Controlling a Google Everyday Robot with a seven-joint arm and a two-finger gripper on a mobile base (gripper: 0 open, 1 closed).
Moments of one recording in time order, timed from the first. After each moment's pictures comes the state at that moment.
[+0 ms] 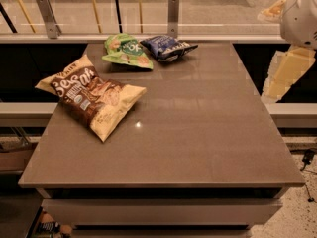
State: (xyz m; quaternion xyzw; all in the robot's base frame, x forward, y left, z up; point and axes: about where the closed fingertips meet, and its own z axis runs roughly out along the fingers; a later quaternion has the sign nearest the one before) arm 0.502 -0.211 1.007 -0.64 0.72 -0.10 0.25
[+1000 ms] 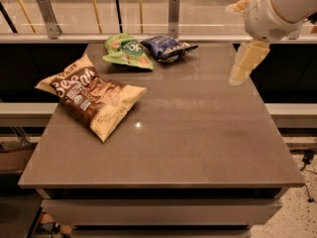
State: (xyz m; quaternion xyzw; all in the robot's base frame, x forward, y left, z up) arm 0.594 -0.175 0.989 -0.68 0.65 -0.10 0.32
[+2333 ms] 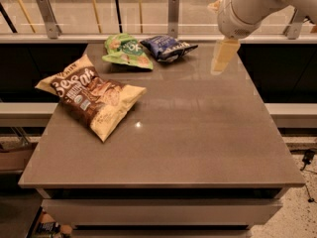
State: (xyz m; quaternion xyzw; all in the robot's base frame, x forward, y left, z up) arm 0.674 -0.153 0.963 -0.68 0.64 -0.16 0.31
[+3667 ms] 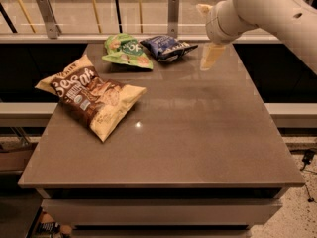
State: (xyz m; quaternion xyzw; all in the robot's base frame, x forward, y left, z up) arm 0.741 -0.137 0.939 -0.69 0.58 -0.21 0.38
